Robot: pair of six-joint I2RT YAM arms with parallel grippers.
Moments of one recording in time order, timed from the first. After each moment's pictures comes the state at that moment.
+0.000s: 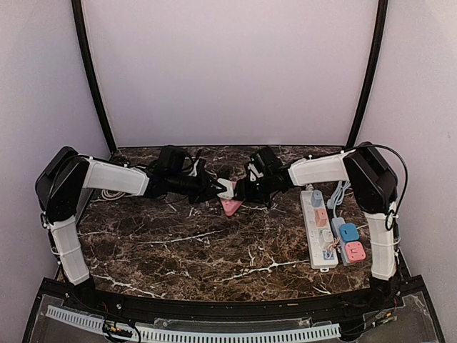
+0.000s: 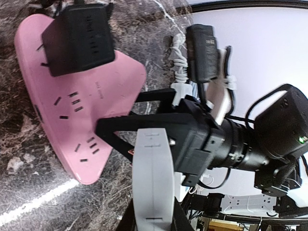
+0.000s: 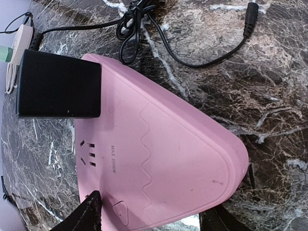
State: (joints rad) left arm -0.60 1.90 1.12 0.19 0.59 -1.03; right arm 0.69 2.14 1.47 -0.23 -0.20 0.59
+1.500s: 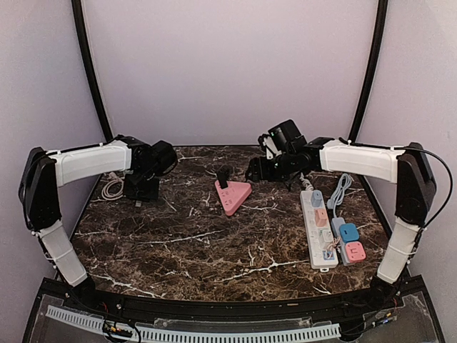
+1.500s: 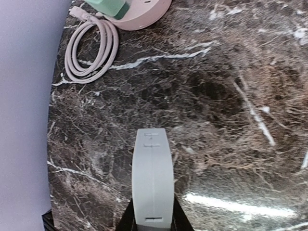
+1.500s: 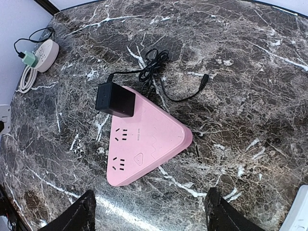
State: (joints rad) left arm -0.58 1.71 1.36 -1.10 -0.53 -0.70; right arm 0.68 1.80 1.41 -0.40 -0.07 0.43
